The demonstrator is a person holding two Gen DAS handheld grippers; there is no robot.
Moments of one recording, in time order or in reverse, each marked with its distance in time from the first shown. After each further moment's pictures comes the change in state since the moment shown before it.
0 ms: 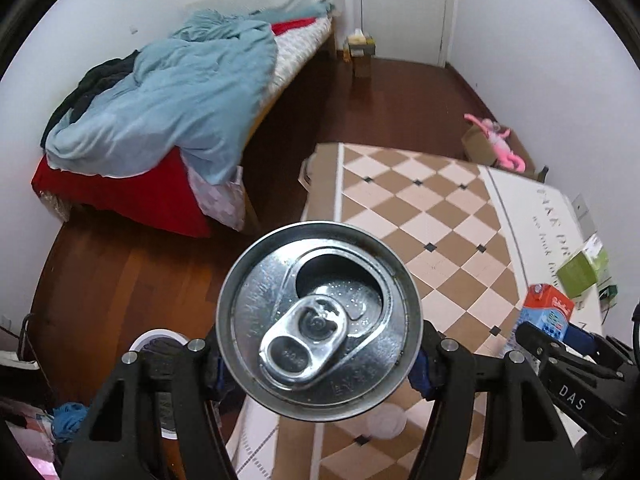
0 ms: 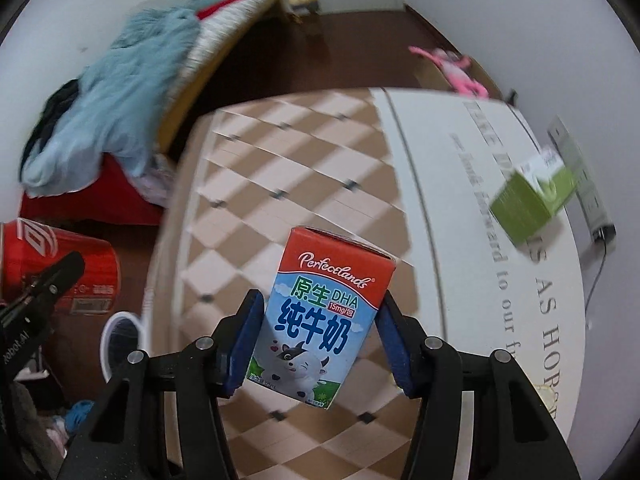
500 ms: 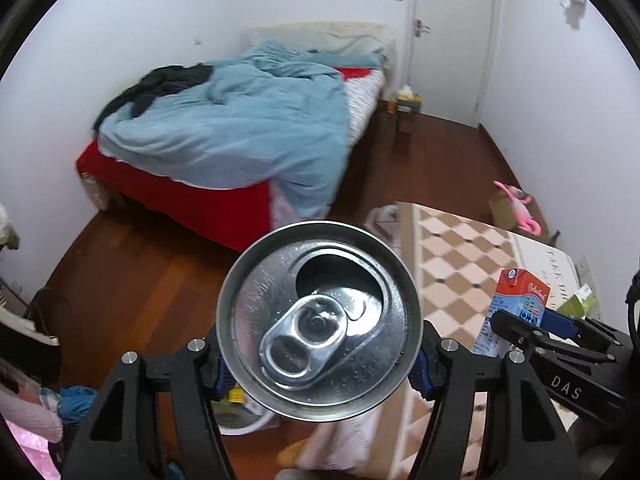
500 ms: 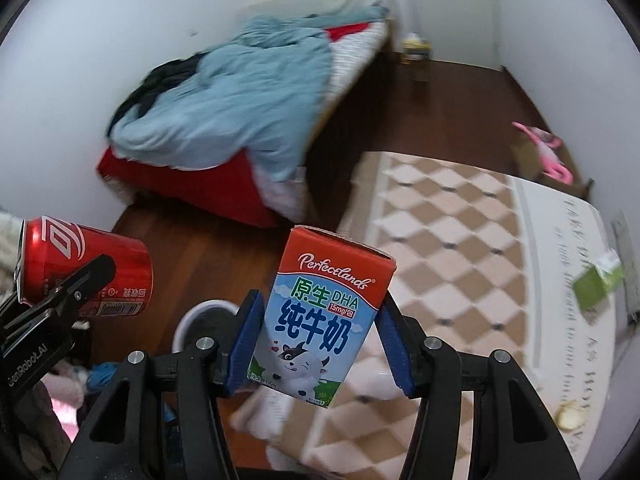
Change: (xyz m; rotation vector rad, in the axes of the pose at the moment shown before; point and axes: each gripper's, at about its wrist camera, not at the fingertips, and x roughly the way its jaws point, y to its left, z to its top) left arm -0.119 0.150 -0.029 -0.150 -0.154 0.061; right arm -0.087 0.183 -0.024 -0.251 -0.109 0.219
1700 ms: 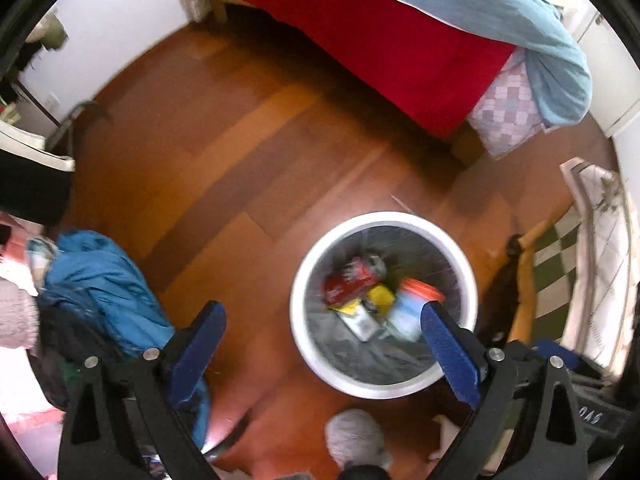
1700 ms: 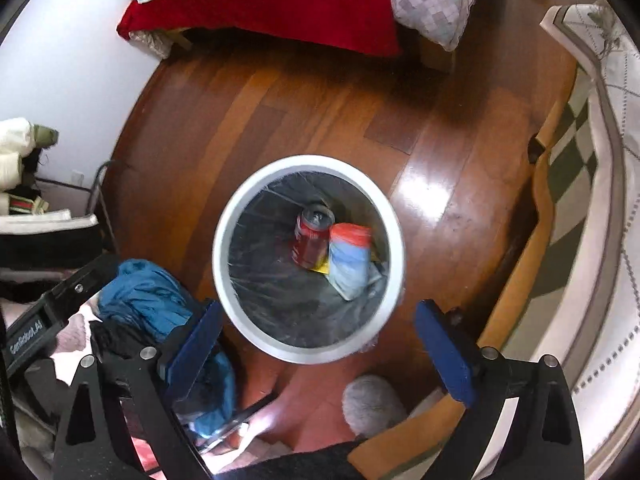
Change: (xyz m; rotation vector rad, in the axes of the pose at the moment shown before) left arm 0.187 0.265 -0.146 -0.398 0.457 0.204; right arm 0.309 0.196 -0.115 -0.116 0.541 0.163
